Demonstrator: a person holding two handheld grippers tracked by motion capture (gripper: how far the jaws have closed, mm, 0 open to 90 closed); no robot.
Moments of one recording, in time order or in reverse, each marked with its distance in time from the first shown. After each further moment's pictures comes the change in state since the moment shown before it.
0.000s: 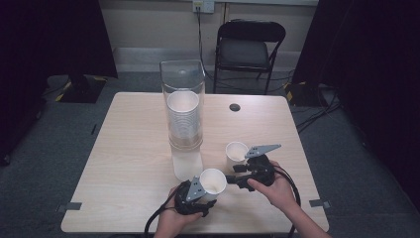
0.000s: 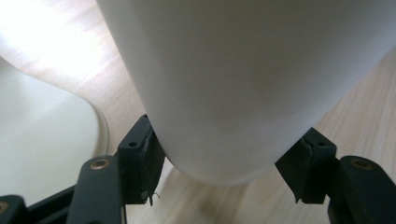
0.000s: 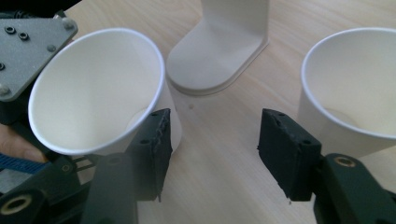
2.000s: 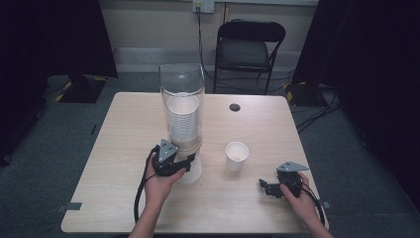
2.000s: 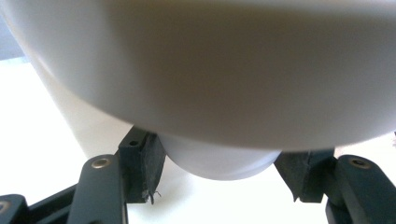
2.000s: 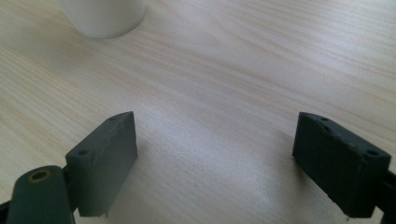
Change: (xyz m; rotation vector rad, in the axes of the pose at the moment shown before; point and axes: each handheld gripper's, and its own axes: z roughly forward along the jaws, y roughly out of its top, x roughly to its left) left arm 0.090 0.034 -0.038 -0.219 0.299 -0.240; right arm -0.084 -0.114 -0.007 -0.047 -0.449 0.092
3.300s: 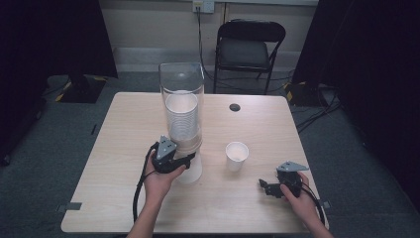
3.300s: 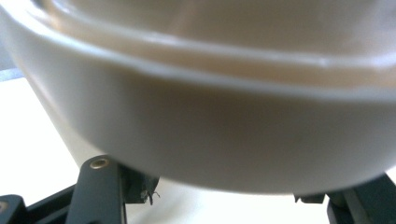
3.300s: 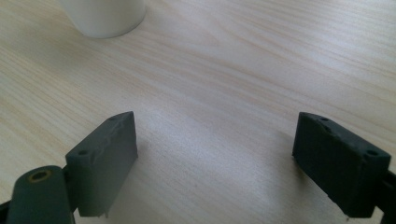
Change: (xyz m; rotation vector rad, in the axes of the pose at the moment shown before) left arm 0.005 0.006 0.002 -0.036 -0.030 0.014; right arm 0.000 0.000 0.000 0.000 -0.001 0.000
